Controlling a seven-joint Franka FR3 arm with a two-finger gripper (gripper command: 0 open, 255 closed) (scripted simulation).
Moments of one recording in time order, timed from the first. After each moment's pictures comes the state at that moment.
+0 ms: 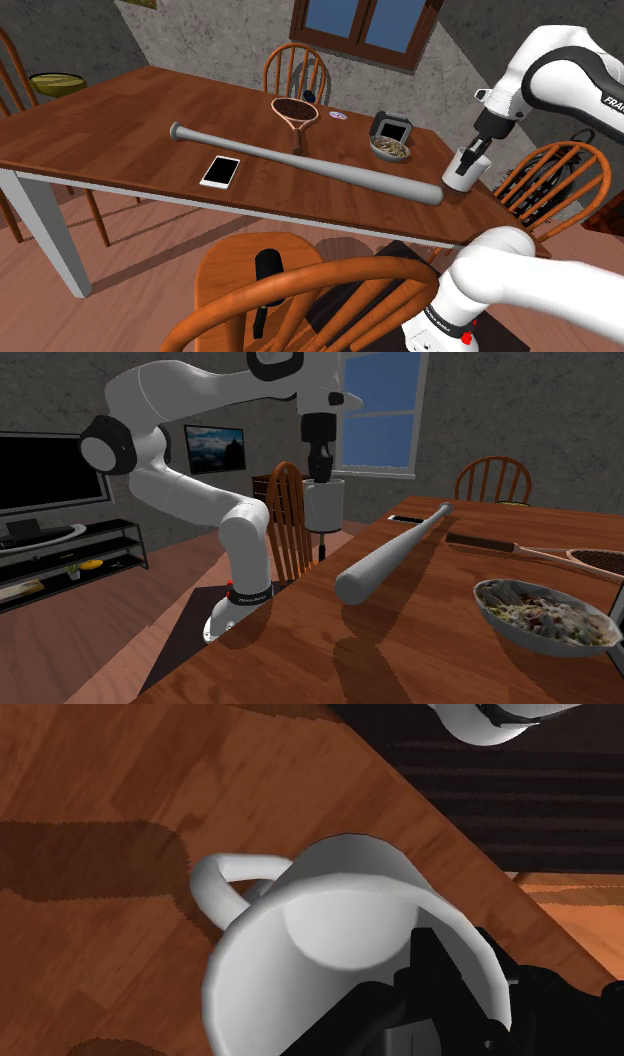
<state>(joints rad) -0.11 -1.14 -0.22 -2.49 -0.26 1.39 -0.30</state>
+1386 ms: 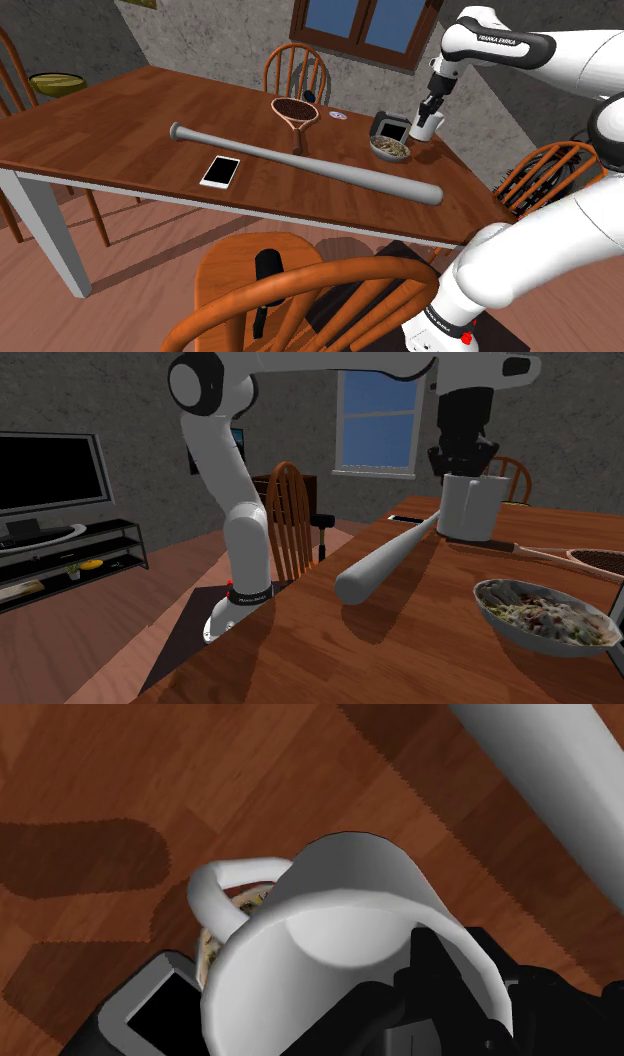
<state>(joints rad) 0.03 -0.32 -0.53 -1.91 -0.21 1.66 -0.50</state>
